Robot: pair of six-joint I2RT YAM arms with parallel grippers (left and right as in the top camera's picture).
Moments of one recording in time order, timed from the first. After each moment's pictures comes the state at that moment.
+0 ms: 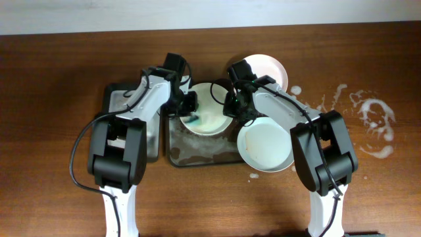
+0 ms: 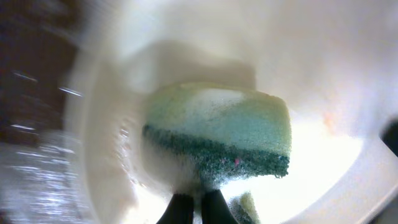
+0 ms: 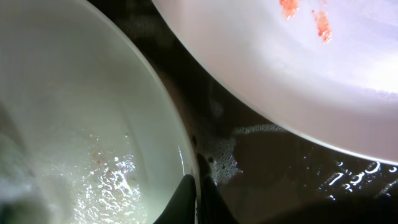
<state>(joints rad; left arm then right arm) -0.29 2.21 1.64 -0.88 0.27 -0.25 0.40 2.13 1.50 -0.68 -0.12 0.63</state>
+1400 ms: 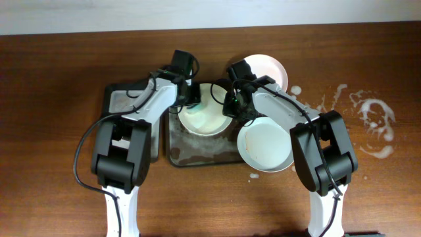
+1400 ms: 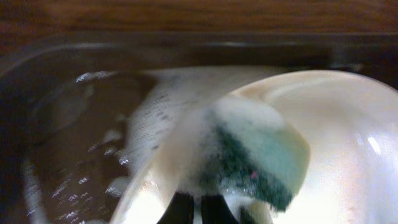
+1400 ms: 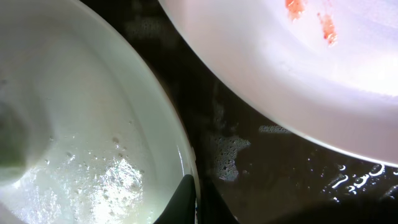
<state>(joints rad) -0.32 2.21 1.63 -0.65 0.07 -0.36 0.40 2.13 1.50 -0.67 -0.12 0.62</state>
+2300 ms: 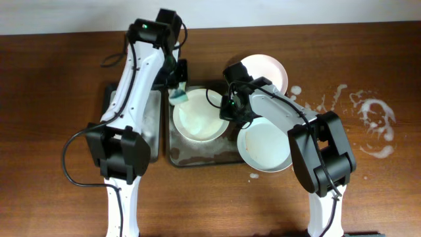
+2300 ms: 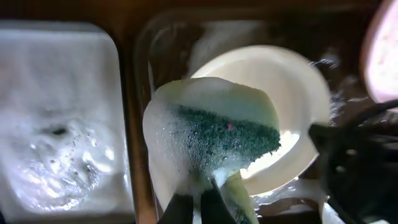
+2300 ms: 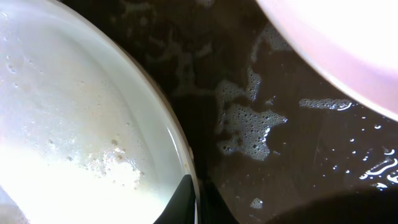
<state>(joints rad) -0.28 2.30 2.38 -1.53 0.06 -0.29 0.42 2.13 1.50 -0.69 -0.16 0.60</state>
